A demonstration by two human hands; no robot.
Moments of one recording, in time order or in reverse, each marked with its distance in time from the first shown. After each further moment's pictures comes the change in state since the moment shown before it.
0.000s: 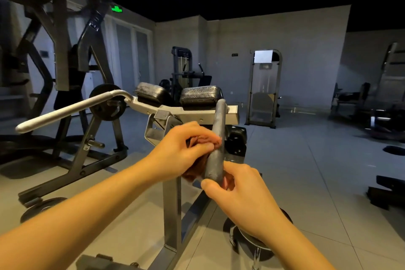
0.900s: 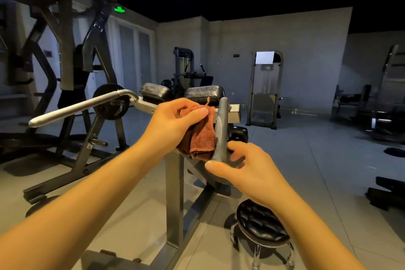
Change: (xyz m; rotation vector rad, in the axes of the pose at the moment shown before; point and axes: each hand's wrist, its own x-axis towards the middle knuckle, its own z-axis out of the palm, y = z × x) left_hand 0.000 0.038 -0.026 -0.337 0.299 -0.256; right_hand 0.009 -0.018 -0.028 -0.112 -0.004 0.063
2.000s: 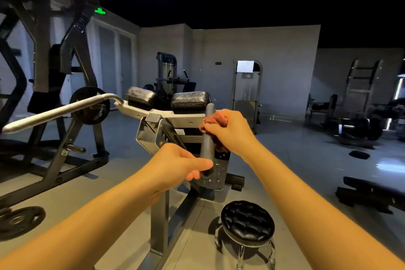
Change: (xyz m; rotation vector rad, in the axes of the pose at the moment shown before) left_hand -0.050 -0.003 0.012 0.184 -0.231 -0.439; right_hand 0.087 -0.004 -0.011 0.059 0.193 -0.120
